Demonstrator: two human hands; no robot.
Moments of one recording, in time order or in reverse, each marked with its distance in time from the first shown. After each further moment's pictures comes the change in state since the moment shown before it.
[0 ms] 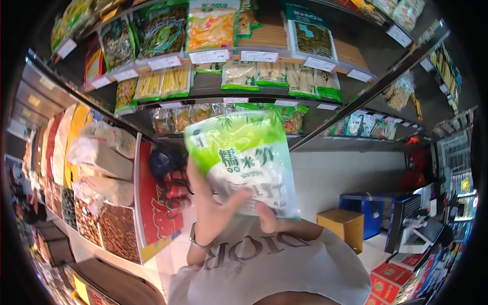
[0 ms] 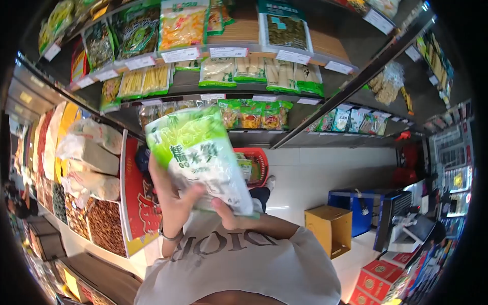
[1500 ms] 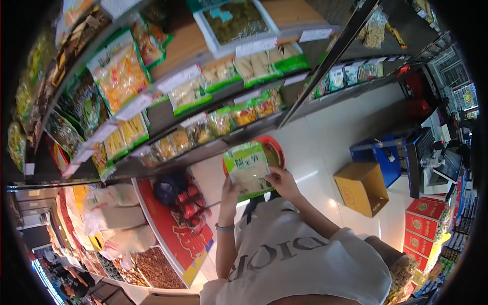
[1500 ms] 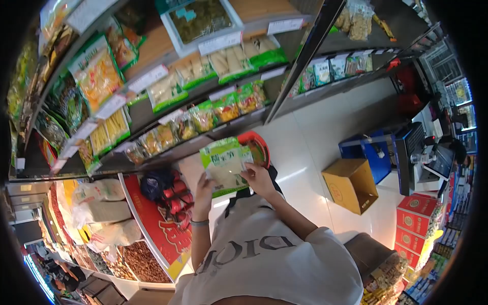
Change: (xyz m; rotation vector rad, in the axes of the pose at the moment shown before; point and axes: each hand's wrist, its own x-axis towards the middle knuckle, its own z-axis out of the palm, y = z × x) left_hand -0.024 -0.226 0.058 -0.216 -0.386 -0.848; right_hand -0.044 0.147 -0.158 -0.563 0.597 0.415
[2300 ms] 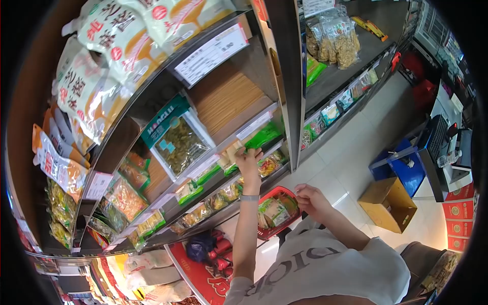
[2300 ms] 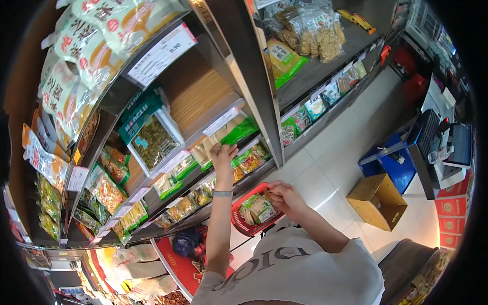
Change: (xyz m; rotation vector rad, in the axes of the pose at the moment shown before) left_hand 0.246 0.162 0.273 -0.039 0.029 0.341; right_hand 0.087 -0.083 -0.210 1.206 -0.054 0.338
